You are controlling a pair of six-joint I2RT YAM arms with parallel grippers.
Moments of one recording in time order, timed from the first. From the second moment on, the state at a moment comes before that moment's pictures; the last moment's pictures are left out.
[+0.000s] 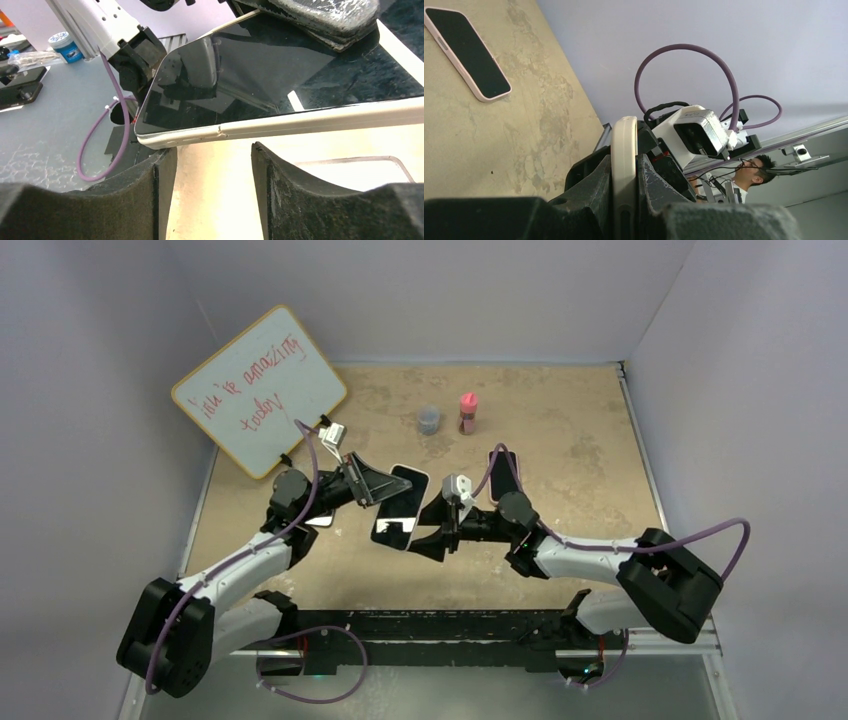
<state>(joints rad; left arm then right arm) -0.43 1.08 0.41 0.83 0.68 -1.25 0.86 1.34 0.43 0.98 -0.68 0.22</state>
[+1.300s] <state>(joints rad) -0.43 1.06 0.44 0.85 0.62 -1.27 0.88 1.35 0.42 1.16 -0.70 0.34</state>
